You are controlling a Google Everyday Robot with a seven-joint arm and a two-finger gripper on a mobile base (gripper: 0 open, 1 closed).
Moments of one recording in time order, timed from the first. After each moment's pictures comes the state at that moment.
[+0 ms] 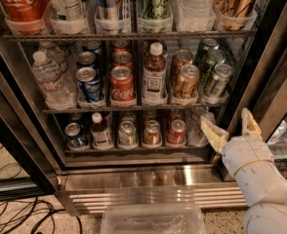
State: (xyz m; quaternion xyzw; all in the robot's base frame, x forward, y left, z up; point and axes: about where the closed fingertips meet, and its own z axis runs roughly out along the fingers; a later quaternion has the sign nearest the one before) arm 0.496 -0.224 0.830 -0.09 0.70 -0.03 0.70
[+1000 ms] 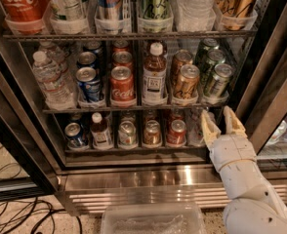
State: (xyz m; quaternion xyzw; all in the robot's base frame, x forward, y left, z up) arm 0.517 -0.209 0.820 -0.07 0.67 -0.04 0.74
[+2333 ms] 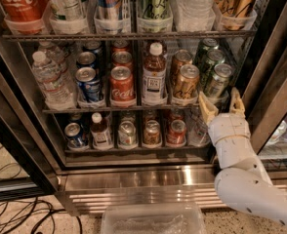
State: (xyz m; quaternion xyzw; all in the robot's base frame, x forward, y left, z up) arm 0.581 -0.233 0.830 -0.05 0.64 -0.07 0.77
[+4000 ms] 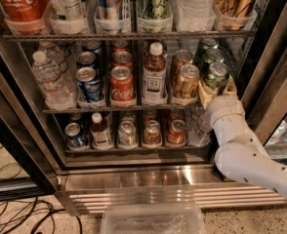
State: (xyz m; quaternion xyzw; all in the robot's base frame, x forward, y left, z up) arm 0.637 -0.229 0.839 -0.07 0.65 -0.05 0.76
